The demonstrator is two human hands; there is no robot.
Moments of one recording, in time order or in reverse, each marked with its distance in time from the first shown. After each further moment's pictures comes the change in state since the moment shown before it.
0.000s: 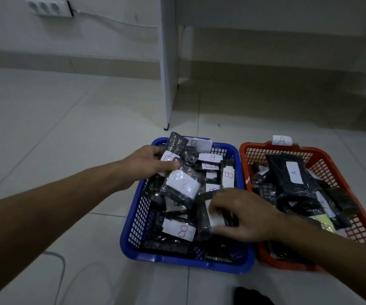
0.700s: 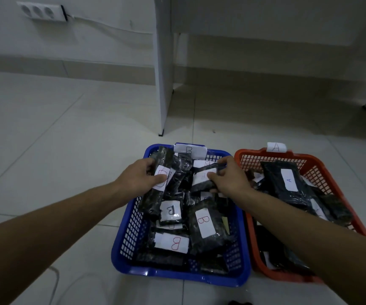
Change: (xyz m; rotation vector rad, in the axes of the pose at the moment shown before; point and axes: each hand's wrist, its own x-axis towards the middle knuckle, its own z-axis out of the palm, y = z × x) left_hand 0.015 -0.034 0.007 0.092 0.164 0.037; right_hand 0.075 0.033 -0.002 0.828 0.483 0.914
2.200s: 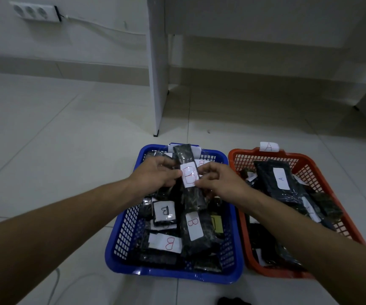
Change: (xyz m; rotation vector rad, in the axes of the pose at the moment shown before) left_hand -0.007 0.037 0.030 -0.195 -0.054 -0.031; right_hand -0.031 -0.014 -0.018 0.026 -0.333 -0.091
